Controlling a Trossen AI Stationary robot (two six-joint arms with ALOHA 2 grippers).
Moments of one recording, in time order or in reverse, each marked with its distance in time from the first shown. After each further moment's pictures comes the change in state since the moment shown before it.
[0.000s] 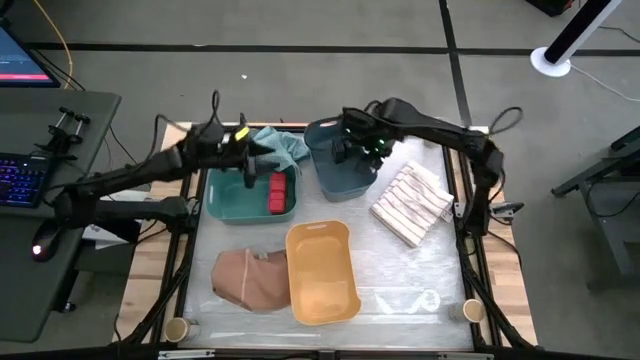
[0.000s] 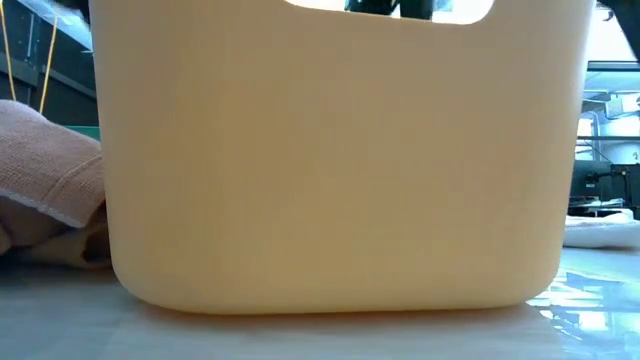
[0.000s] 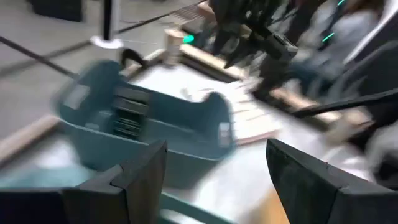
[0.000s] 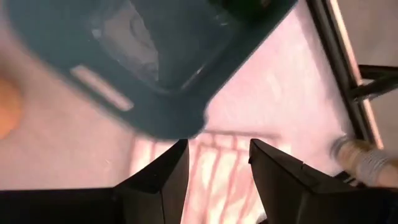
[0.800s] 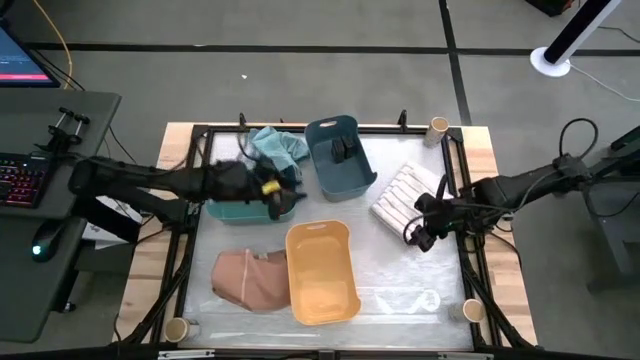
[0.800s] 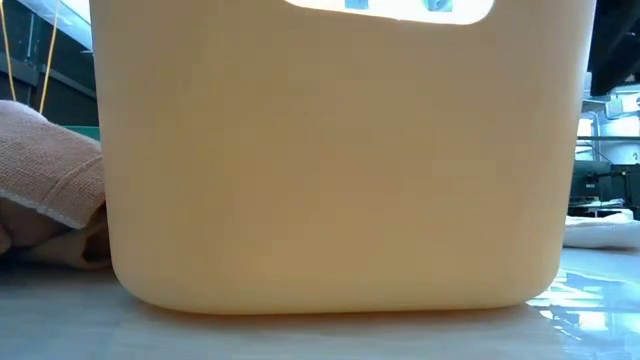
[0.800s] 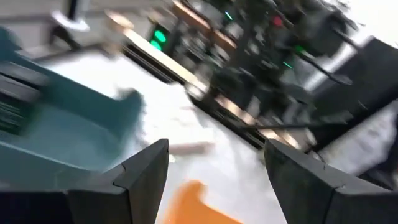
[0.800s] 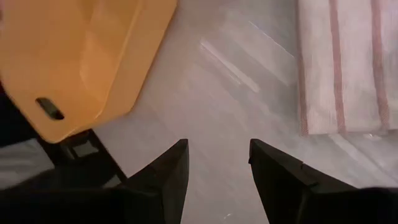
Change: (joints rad) left arm -0.513 0.229 0.128 0.170 -0.417 -0.364; right arm 0.674 -0.949 -1.066 0.606 -0.179 1.049
